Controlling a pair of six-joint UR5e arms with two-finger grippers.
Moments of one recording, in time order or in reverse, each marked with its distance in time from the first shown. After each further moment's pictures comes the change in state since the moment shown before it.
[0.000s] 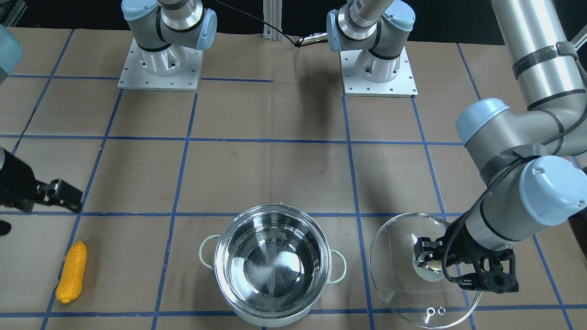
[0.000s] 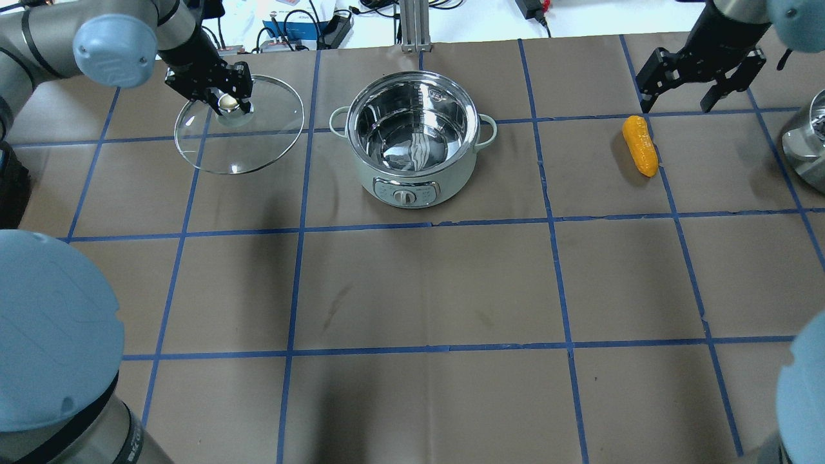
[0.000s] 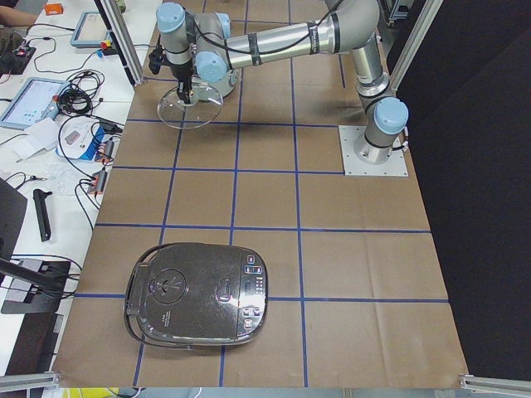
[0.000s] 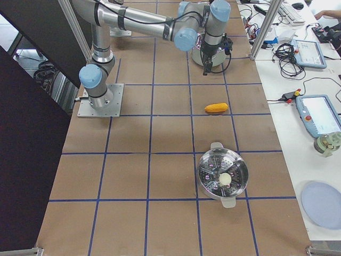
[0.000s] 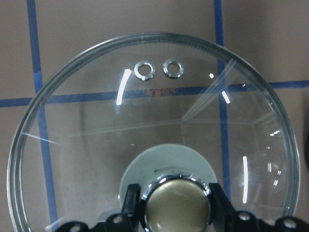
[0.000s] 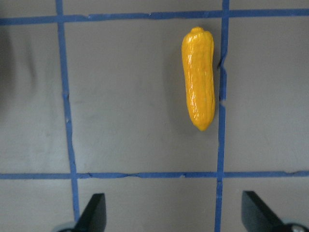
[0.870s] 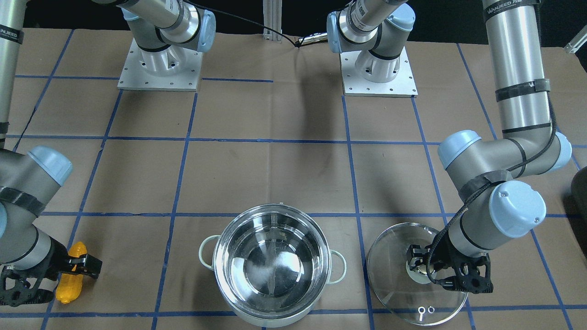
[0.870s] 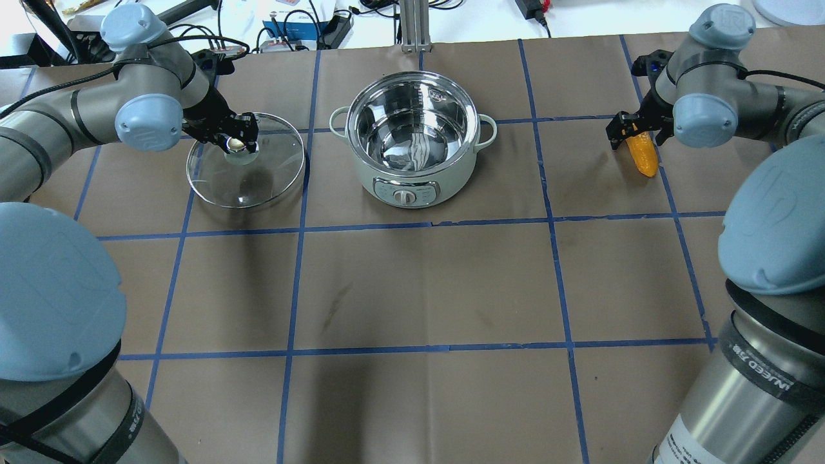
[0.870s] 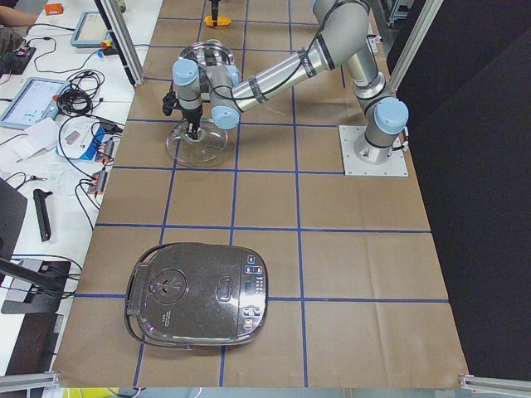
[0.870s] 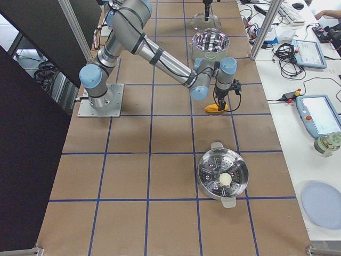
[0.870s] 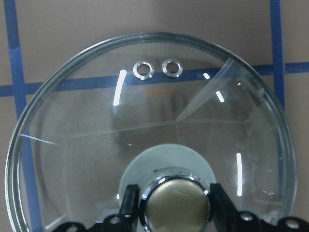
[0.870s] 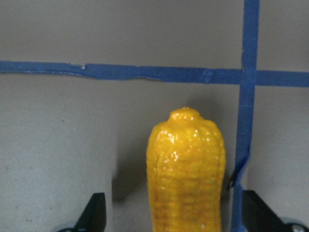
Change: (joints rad) left arm 0.031 -0.052 -0.141 0.183 -0.002 0.042; right arm -0.024 0.292 0.096 -0.501 0.009 -0.073
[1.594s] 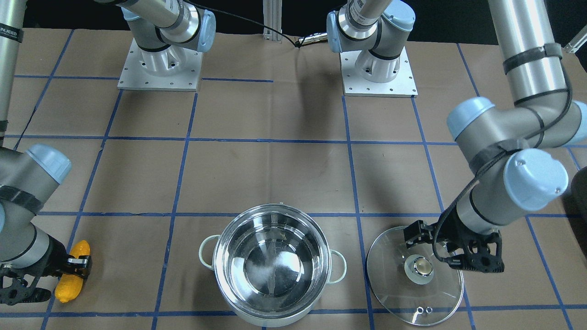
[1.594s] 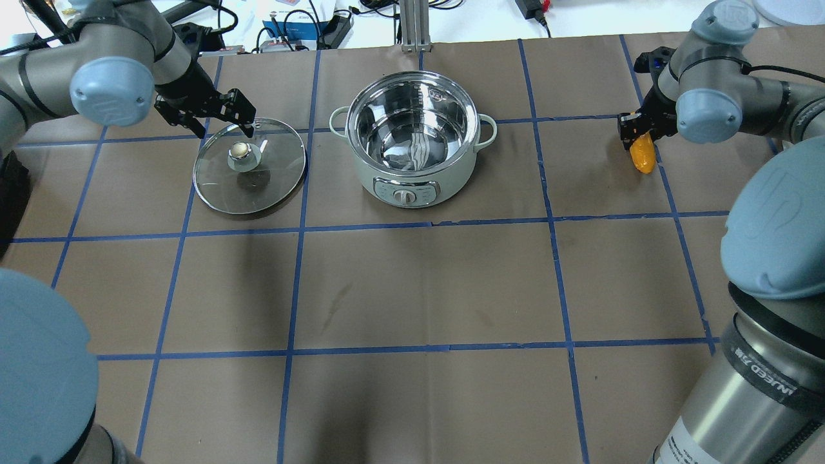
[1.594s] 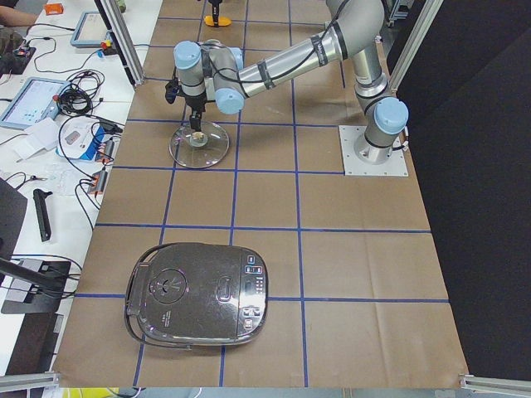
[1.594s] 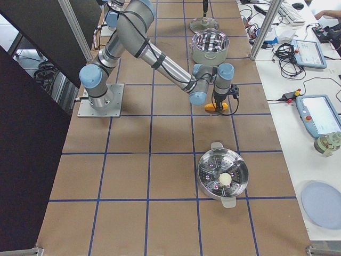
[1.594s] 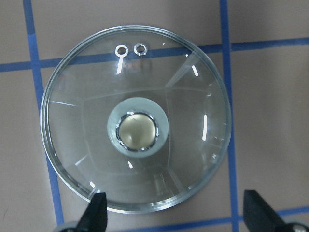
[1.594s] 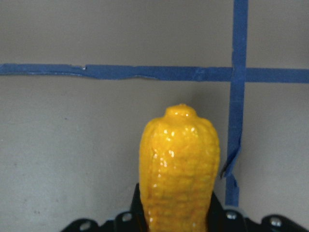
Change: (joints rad) left arm -0.035 0.197 0.024 -0.258 0.012 -0.006; right arm 0.004 -0.041 -0.027 0.073 -0.005 0.037
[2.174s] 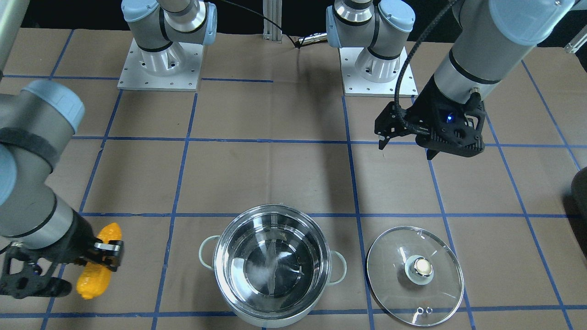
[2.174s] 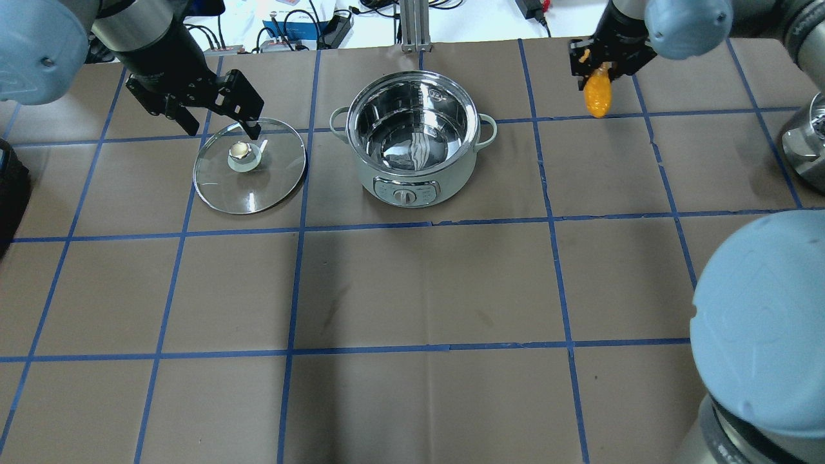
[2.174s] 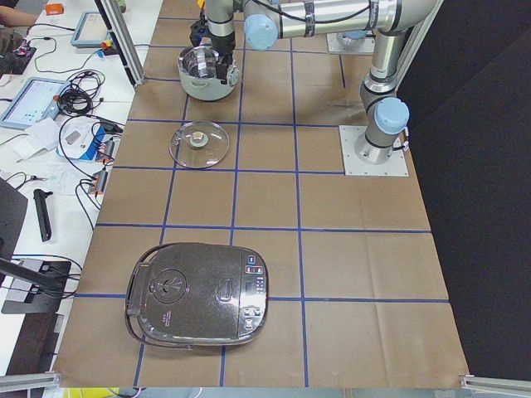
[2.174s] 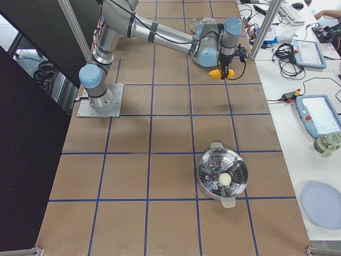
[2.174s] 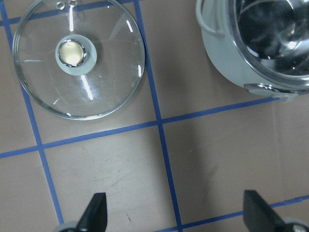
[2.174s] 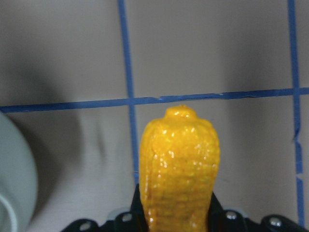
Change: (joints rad) left arm -0.121 0.274 0.005 -0.309 0.001 -0.013; right arm 0.246 -0.119 -0.237 0.326 0.010 0.320
